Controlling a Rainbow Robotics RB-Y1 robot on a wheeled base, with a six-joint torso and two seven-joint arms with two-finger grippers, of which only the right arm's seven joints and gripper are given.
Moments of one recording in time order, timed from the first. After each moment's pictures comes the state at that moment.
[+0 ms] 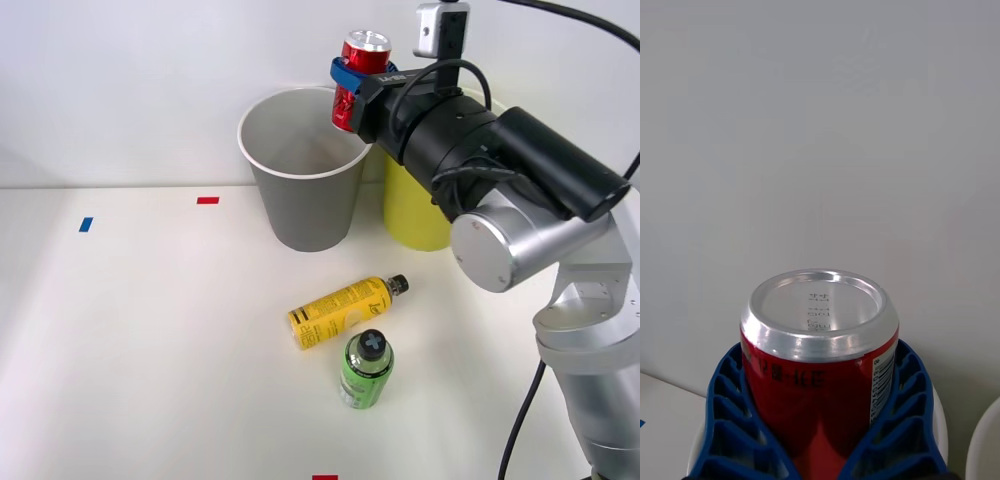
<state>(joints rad) -0.45 -0.23 0.23 -2.00 -0.33 0.59 1.37</state>
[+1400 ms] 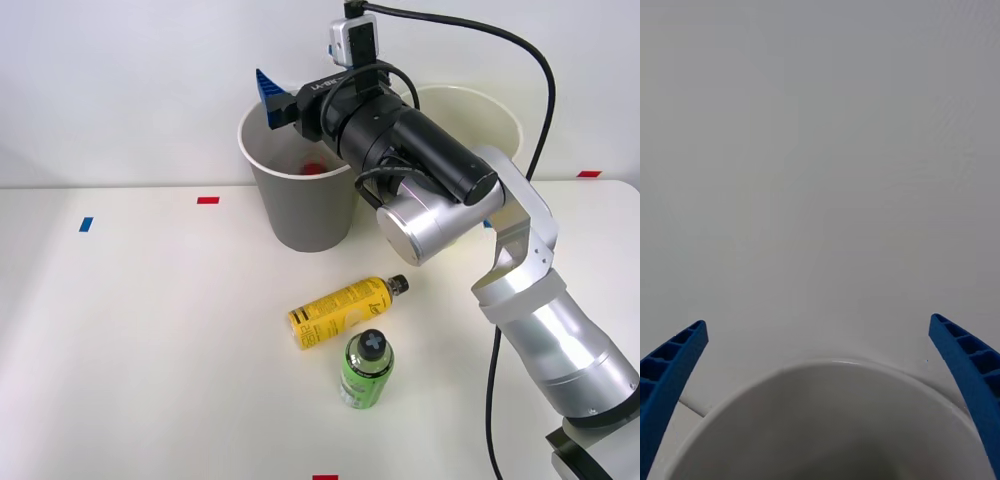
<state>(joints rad) -0.64 -0.24 0.39 -1.66 -0.19 0.35 1.33</state>
